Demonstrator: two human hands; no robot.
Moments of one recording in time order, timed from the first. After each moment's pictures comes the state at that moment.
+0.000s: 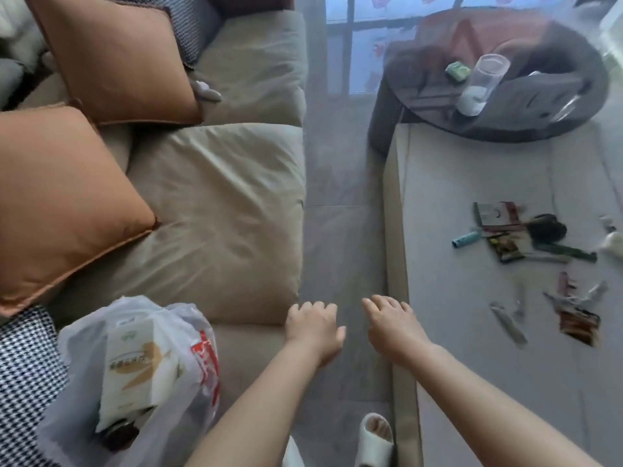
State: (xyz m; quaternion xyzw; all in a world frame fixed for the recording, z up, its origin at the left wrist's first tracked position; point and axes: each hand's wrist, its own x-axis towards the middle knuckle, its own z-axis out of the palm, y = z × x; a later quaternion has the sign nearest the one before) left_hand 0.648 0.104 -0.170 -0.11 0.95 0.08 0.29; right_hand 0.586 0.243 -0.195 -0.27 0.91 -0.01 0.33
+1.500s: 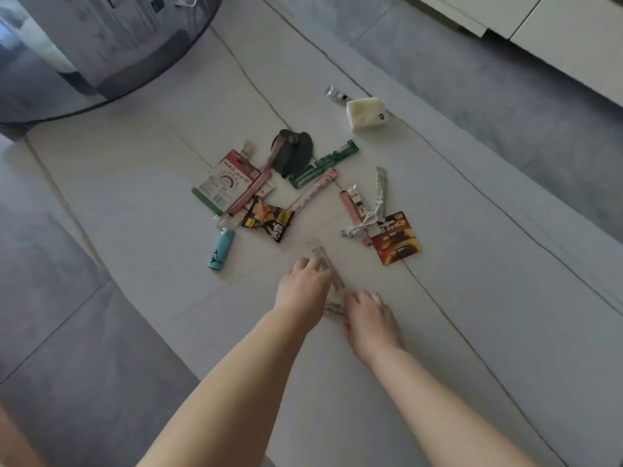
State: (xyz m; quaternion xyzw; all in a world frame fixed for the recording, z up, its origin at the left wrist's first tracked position) left_hand 0.361 0.462 -0.400 0.36 0.87 0.00 0.33; right_hand 0.463 0.550 -0.405 0.21 0.92 -0.18 0.29
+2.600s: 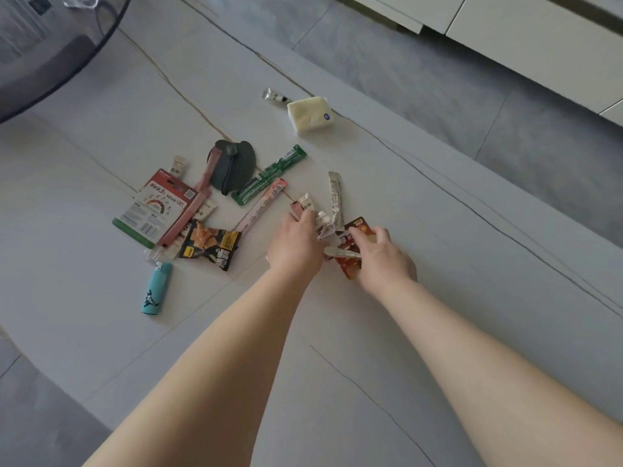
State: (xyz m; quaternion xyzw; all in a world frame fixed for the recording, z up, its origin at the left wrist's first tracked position) left_hand 0.314 0.567 -0.427 0.23 0.92 0.14 0.30; right_hand 0.413 0.659 -0.408 0.35 0.89 -0.17 0.25
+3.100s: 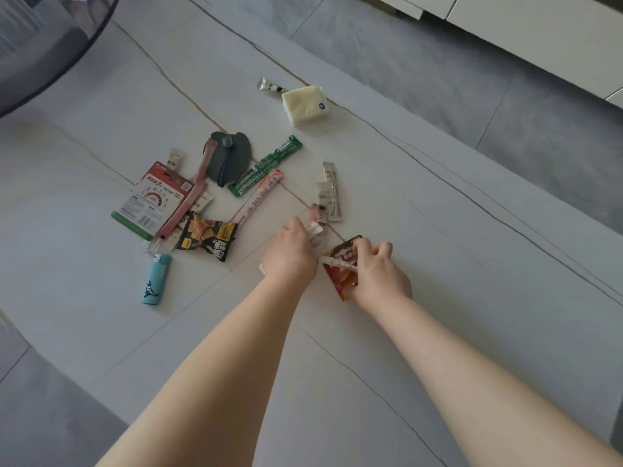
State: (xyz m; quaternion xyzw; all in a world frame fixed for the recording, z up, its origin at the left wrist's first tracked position) left_hand 0.331 0.556 -0.438 0.17 0.93 0.12 0.31; right_hand 0.440 0.639 -0.417 0.37 0.87 -0.20 0.25
